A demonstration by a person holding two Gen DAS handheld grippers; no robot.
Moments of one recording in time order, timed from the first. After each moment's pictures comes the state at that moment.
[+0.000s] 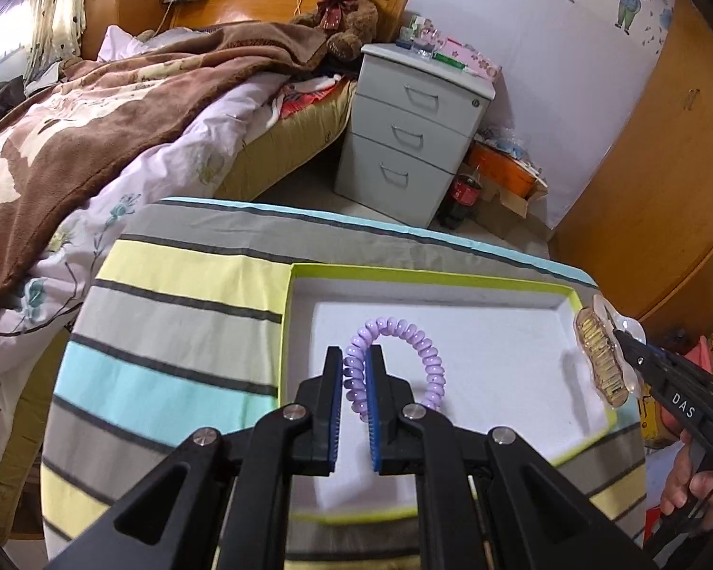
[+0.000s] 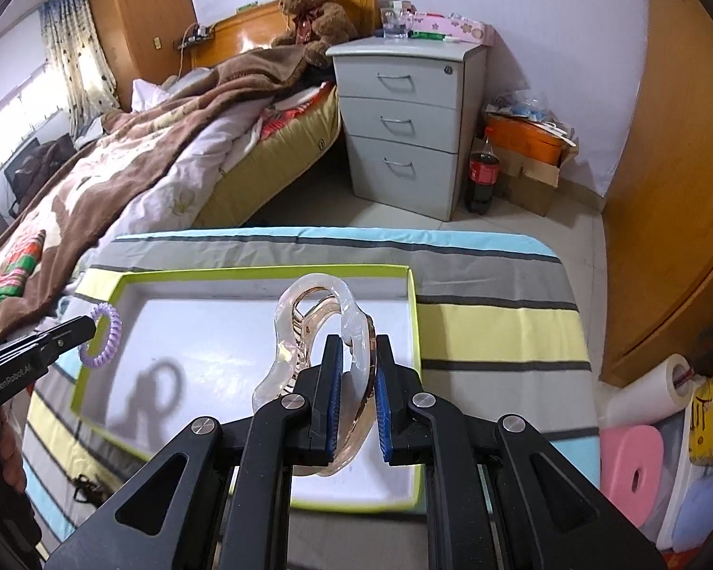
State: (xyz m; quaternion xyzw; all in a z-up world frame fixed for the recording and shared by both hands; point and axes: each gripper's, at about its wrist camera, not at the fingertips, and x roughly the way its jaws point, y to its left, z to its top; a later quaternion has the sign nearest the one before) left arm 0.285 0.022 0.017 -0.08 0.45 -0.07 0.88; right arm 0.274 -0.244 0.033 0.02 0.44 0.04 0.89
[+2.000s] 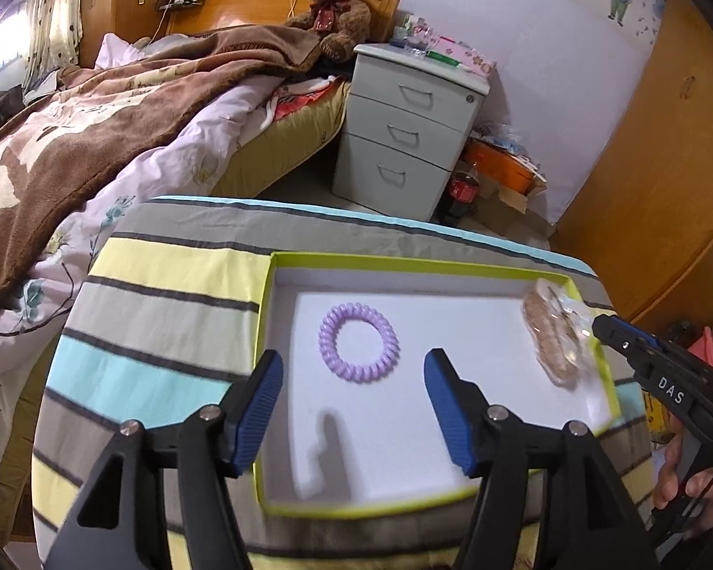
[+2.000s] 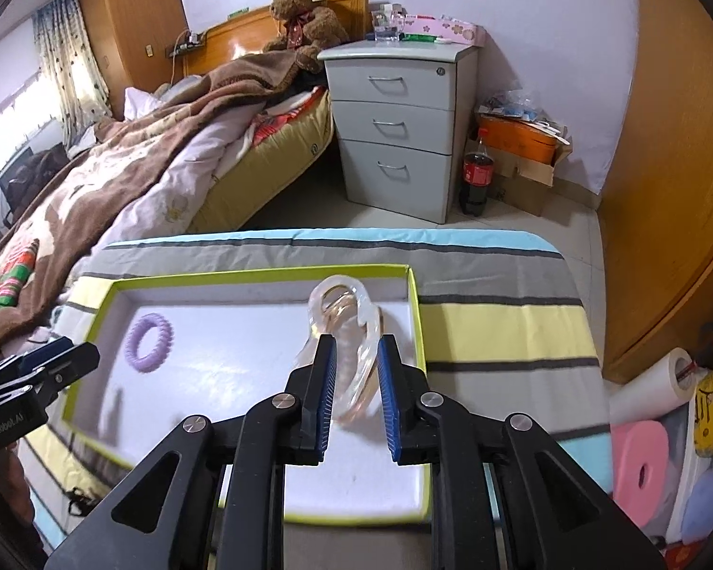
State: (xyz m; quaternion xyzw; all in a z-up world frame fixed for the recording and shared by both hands) left arm 0.268 0.006 0.019 -0.07 0.45 -0.07 0.89; right arm 0.267 -0.240 0.030 0.04 0.43 0.03 0.90
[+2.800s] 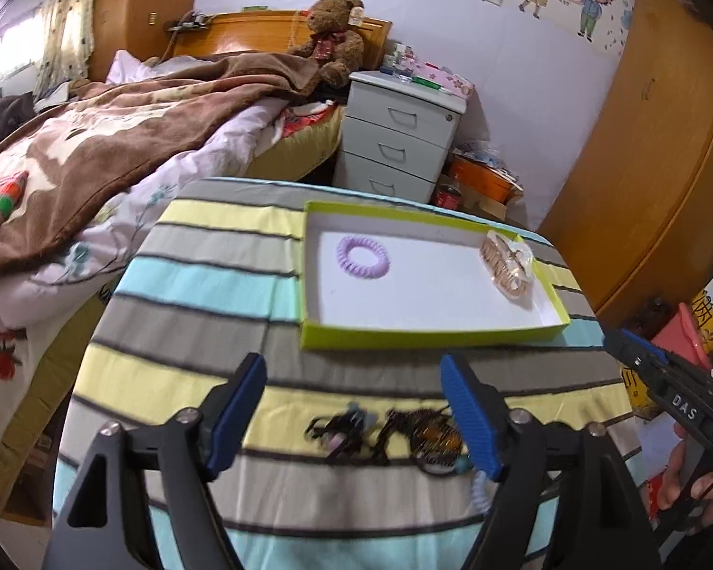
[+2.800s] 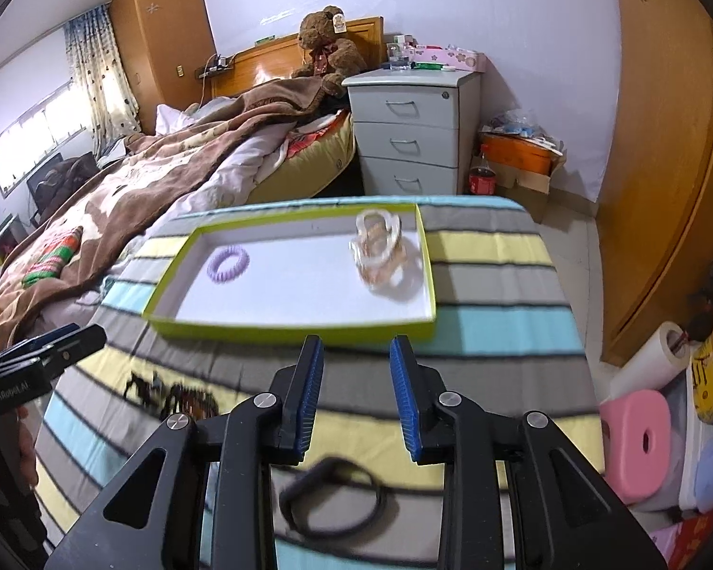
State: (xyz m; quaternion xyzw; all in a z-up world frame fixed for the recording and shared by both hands) left arm 0.145 0.039 0.036 -0.08 0.40 -0.08 0.91; right arm 0.128 -0.233 0.050 0.04 0.39 0.06 0.92
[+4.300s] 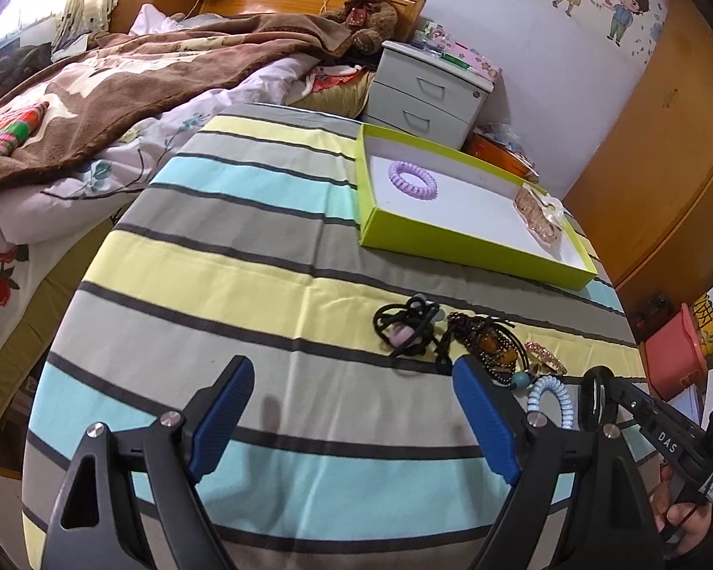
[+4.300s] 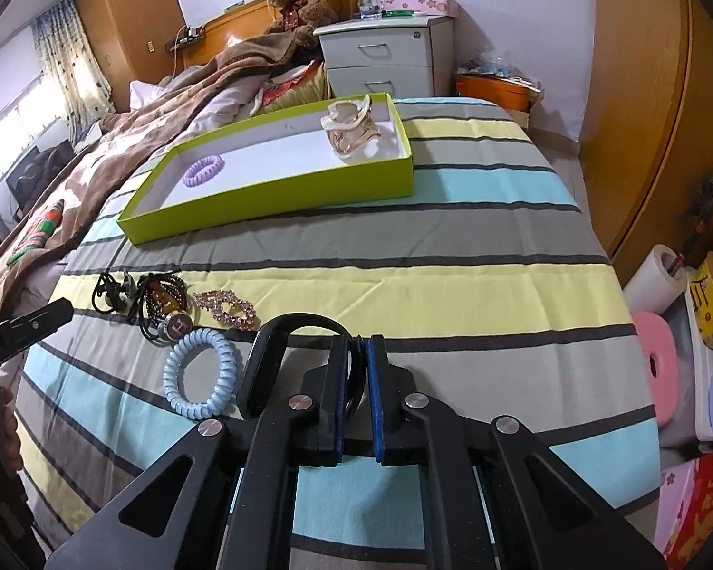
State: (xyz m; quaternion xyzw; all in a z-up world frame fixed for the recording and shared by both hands) left arm 0.114 0.071 -0.015 -0.12 0.44 -0.07 0.89; right arm 0.079 -0.236 -0.010 0.07 0.45 0.02 0.89
